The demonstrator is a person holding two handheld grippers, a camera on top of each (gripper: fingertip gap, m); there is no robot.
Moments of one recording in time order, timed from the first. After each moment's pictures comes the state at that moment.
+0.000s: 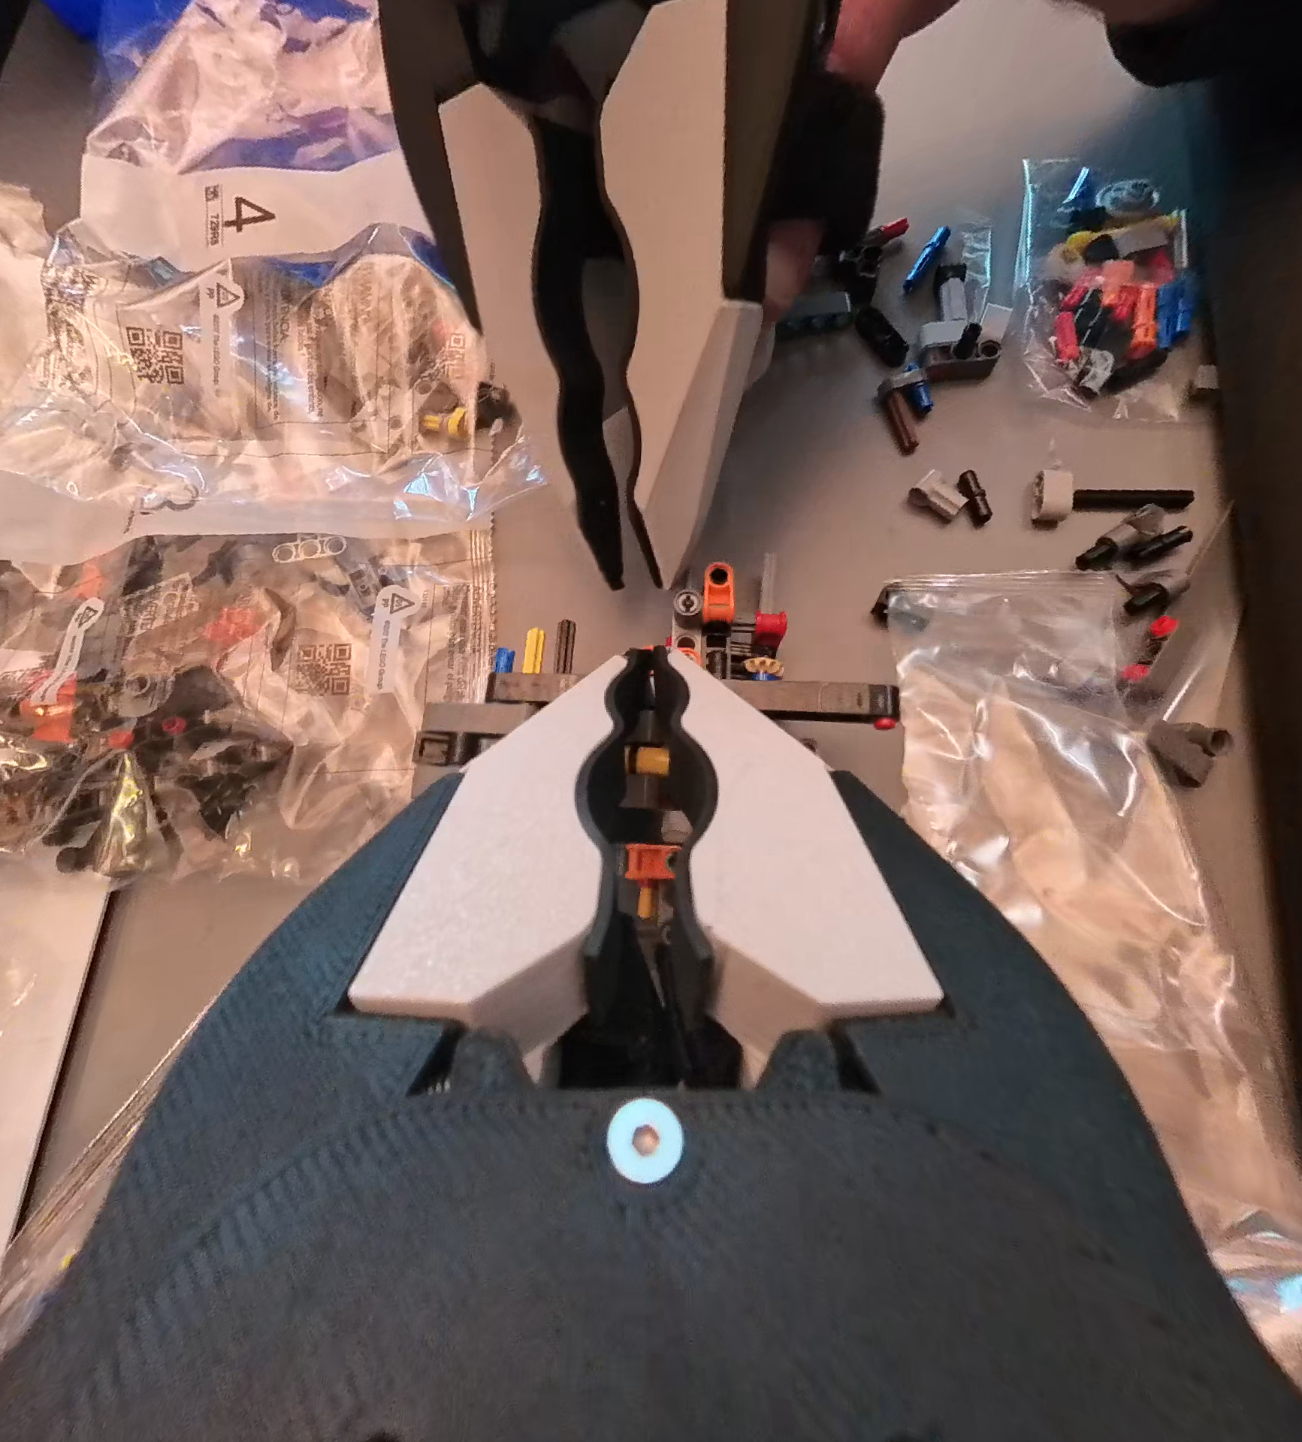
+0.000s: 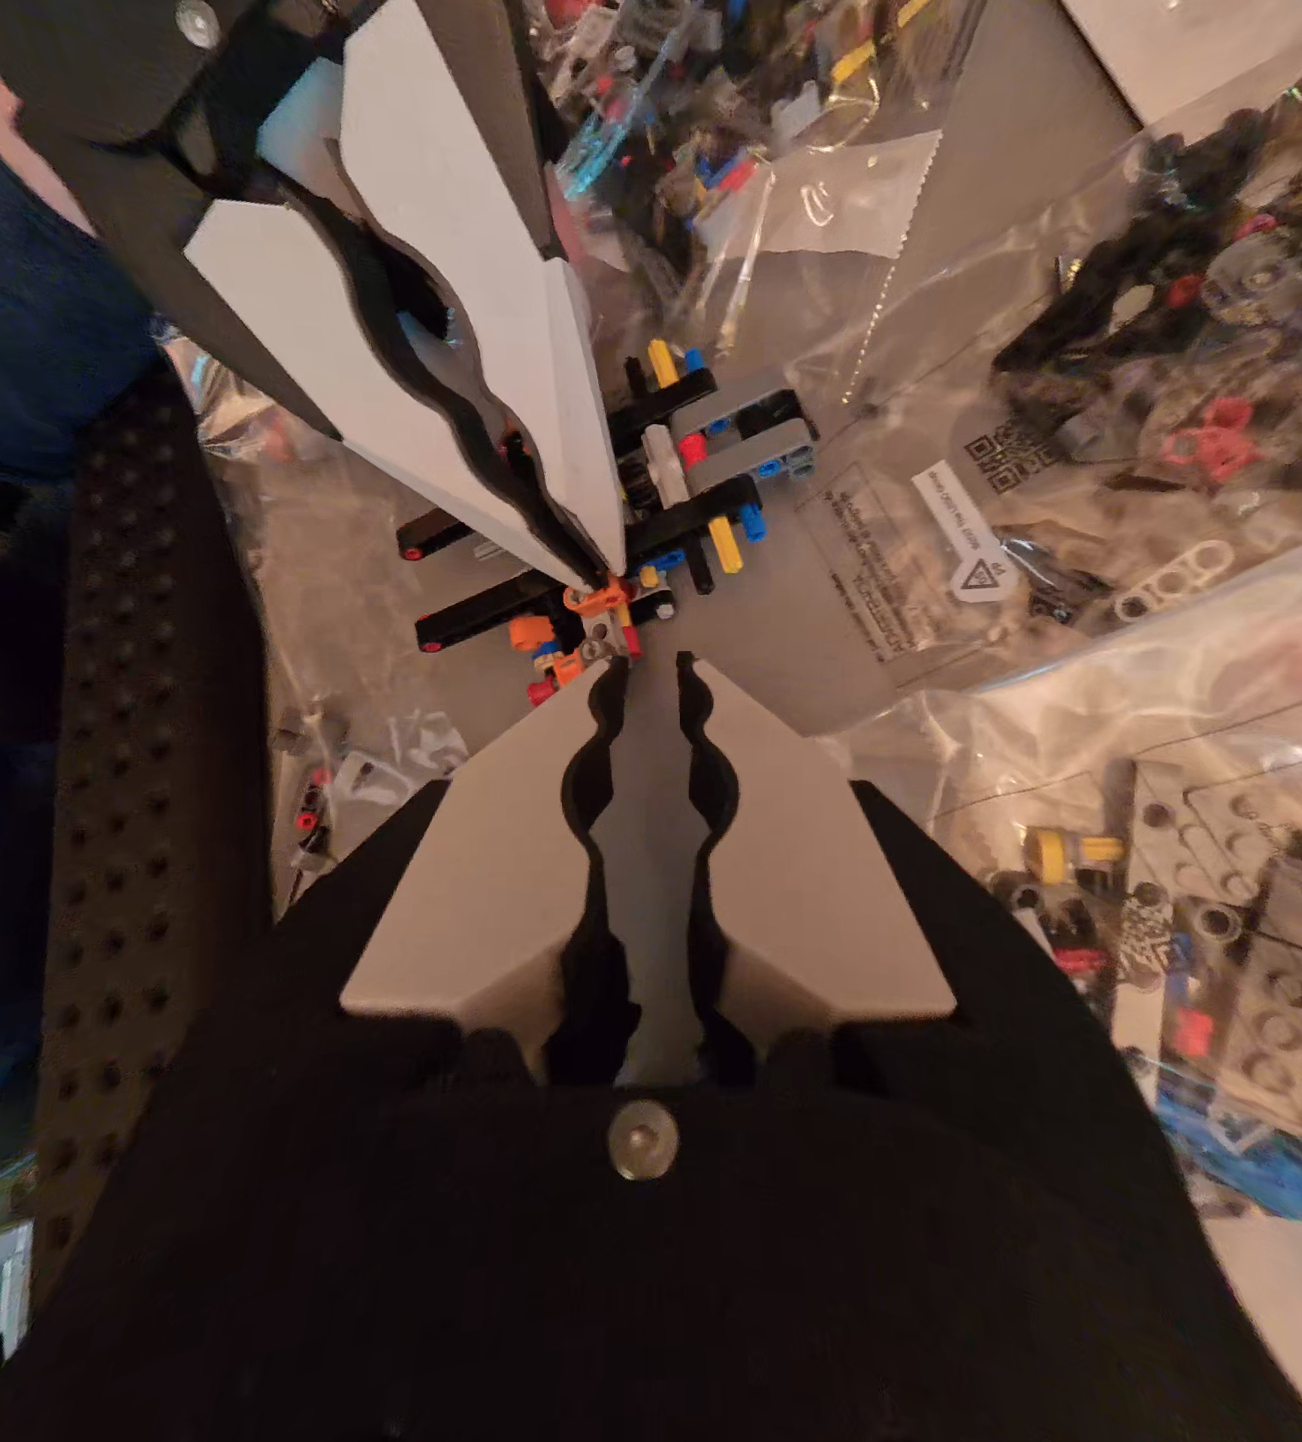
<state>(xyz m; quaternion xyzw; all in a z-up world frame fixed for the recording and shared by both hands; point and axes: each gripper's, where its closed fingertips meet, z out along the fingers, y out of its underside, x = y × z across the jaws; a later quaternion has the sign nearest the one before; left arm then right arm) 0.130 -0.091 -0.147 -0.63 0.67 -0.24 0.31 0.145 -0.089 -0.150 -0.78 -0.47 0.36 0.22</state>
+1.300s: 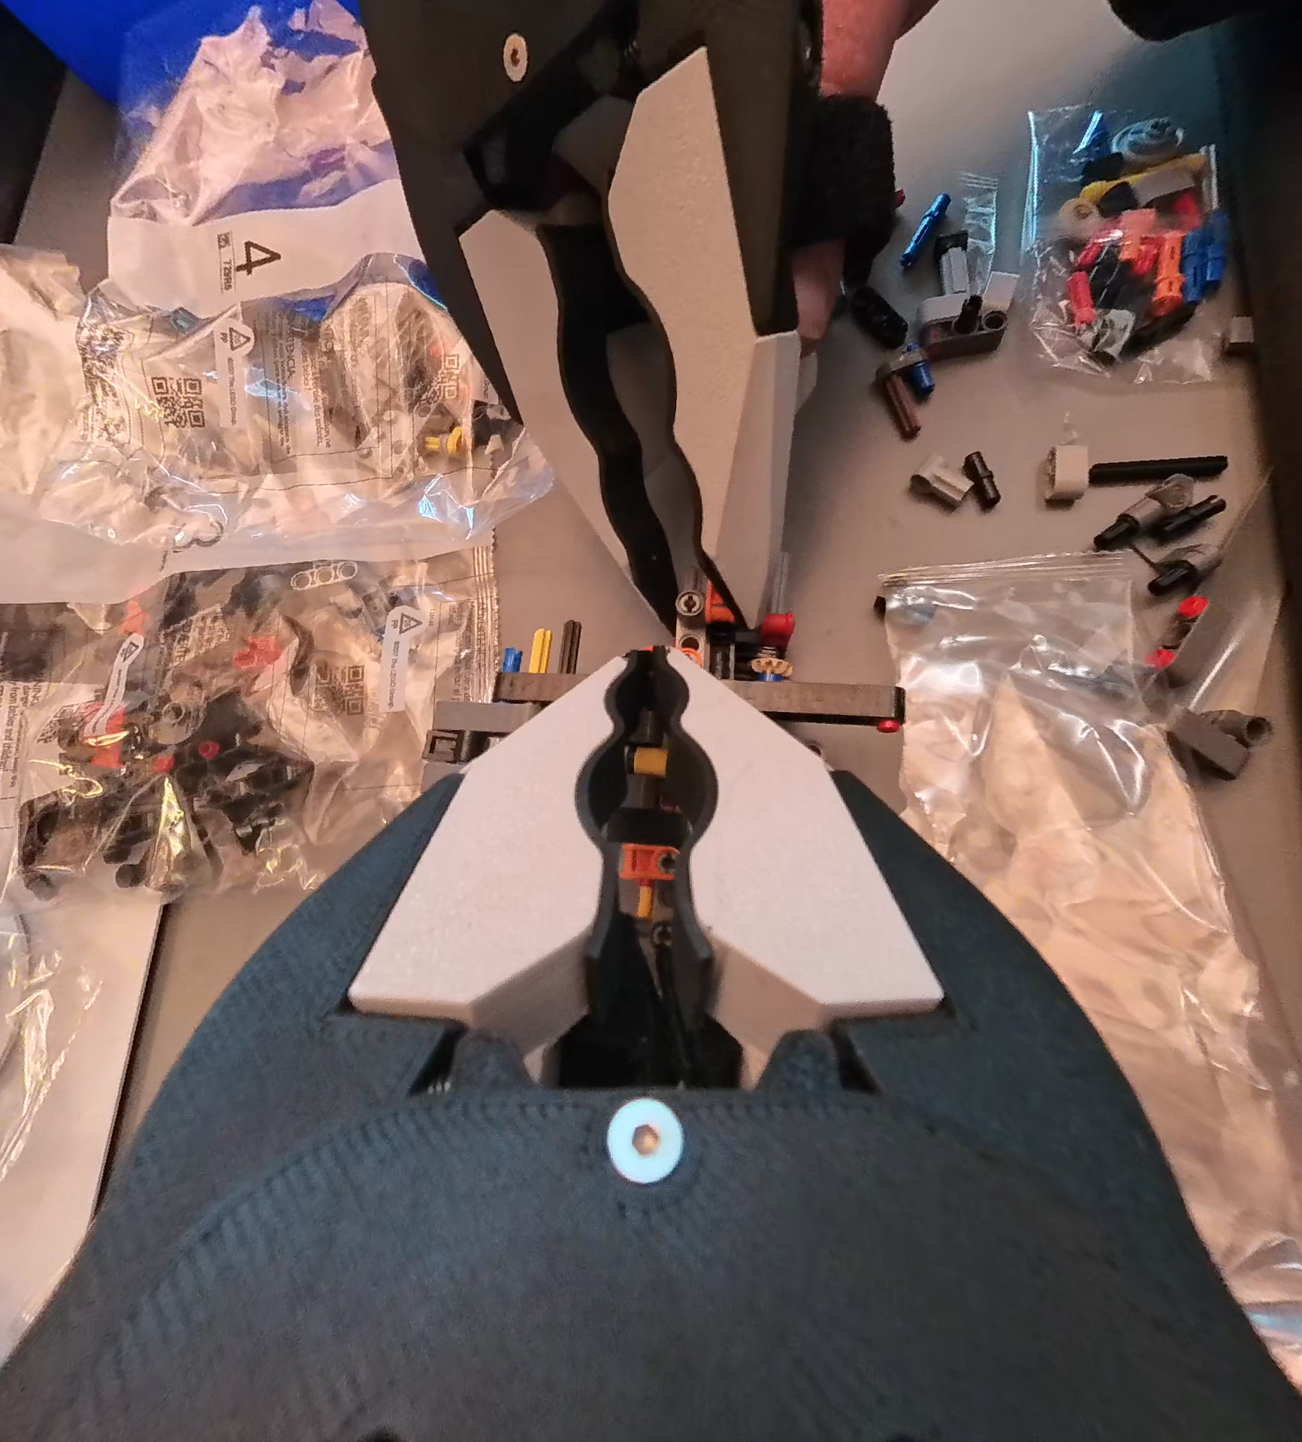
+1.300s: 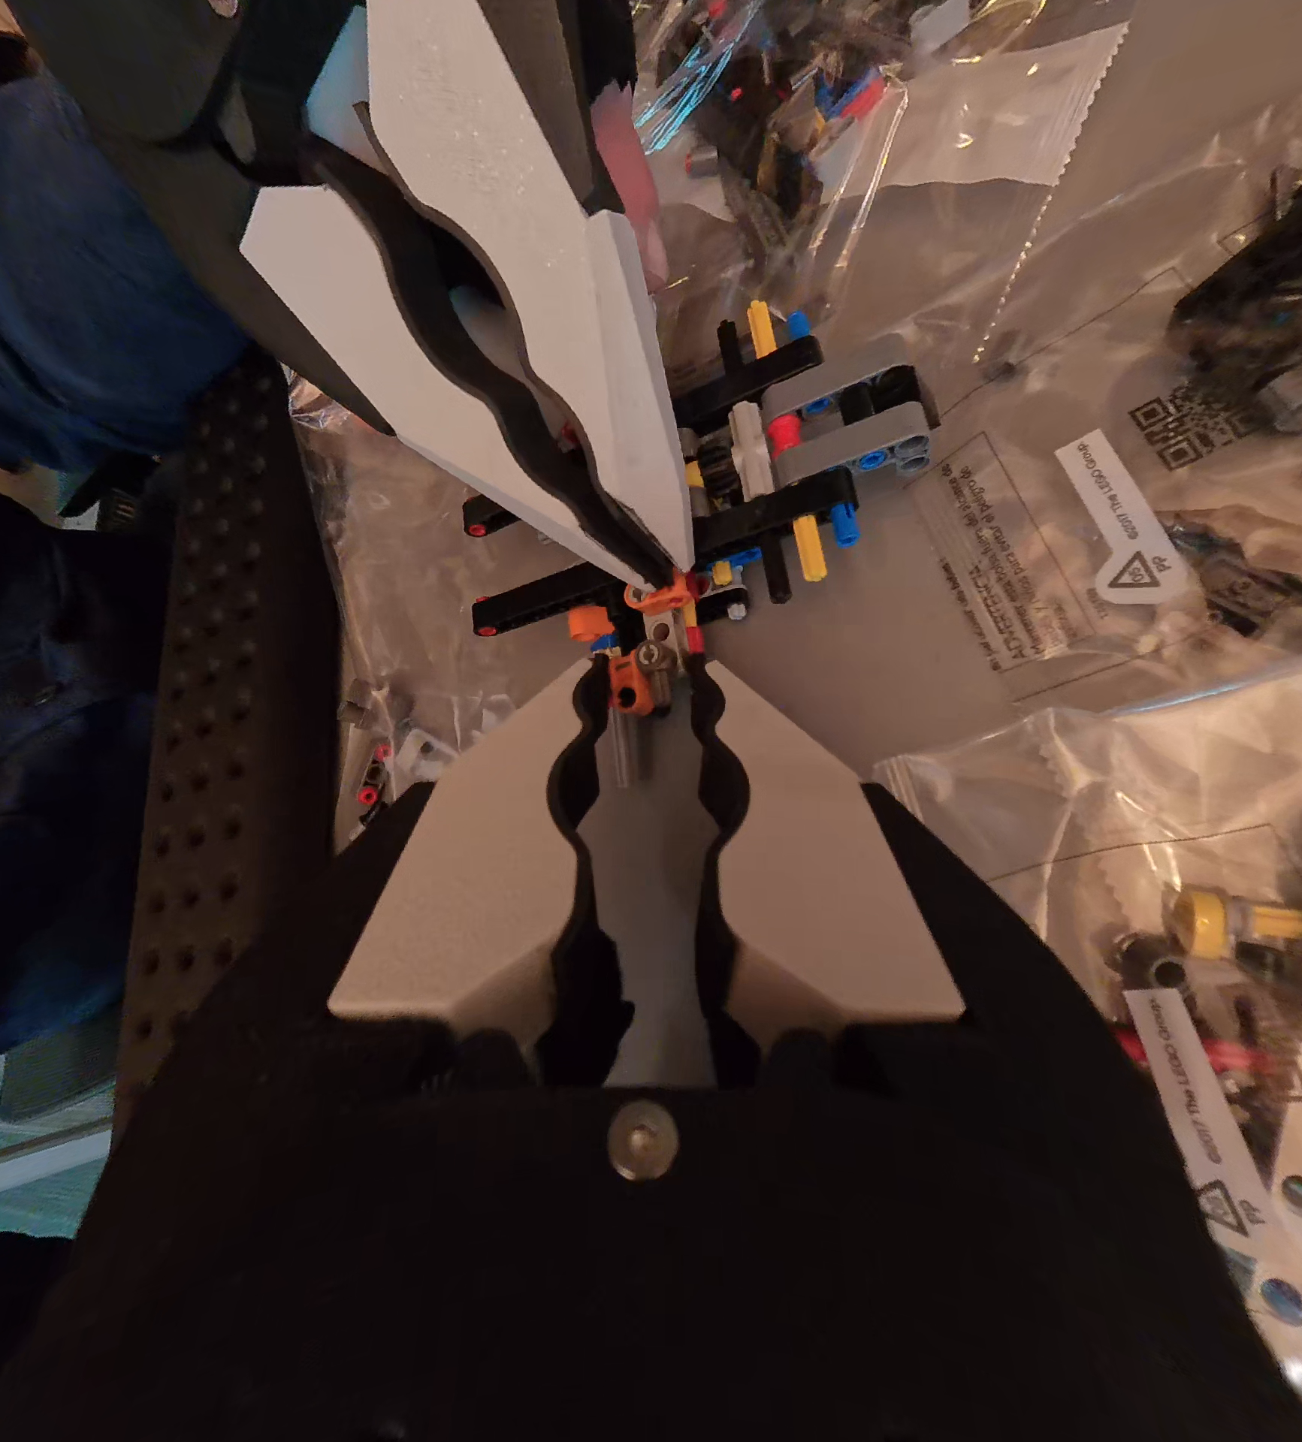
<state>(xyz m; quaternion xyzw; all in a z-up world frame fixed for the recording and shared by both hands) 0.133 -0.094 -0.147 -0.61 0.69 -0.20 0.33 0.136 -0.109 -0.158 -0.76 -0.48 0.41 0.17</state>
